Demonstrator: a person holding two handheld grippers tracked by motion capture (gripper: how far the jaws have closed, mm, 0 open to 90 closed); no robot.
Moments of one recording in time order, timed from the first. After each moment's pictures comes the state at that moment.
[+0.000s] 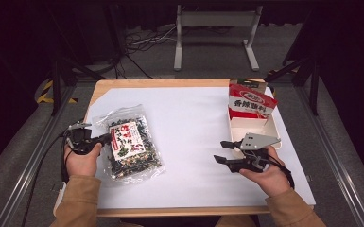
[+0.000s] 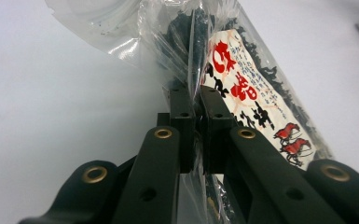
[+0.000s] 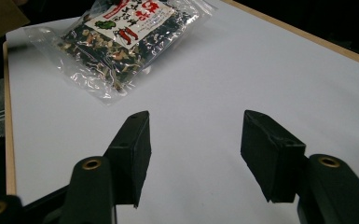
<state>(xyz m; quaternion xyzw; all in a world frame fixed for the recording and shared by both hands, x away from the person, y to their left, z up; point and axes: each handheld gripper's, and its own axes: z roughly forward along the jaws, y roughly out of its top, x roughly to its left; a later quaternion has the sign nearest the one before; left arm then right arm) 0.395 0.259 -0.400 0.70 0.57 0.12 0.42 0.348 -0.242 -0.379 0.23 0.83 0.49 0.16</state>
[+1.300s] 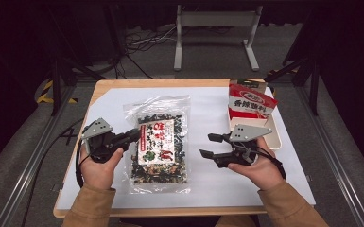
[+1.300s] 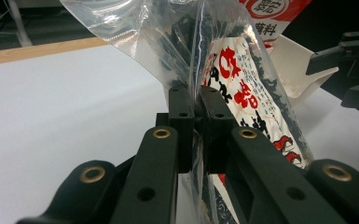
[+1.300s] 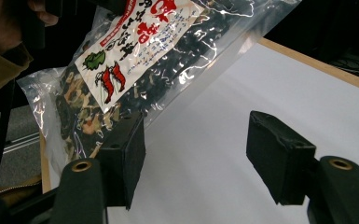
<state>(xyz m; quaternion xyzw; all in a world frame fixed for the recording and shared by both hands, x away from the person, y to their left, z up) 0.346 0.180 -0.336 0.74 0.39 0.13 0.54 0.349 -0.203 -0.345 0.22 0.81 0.52 0.13</state>
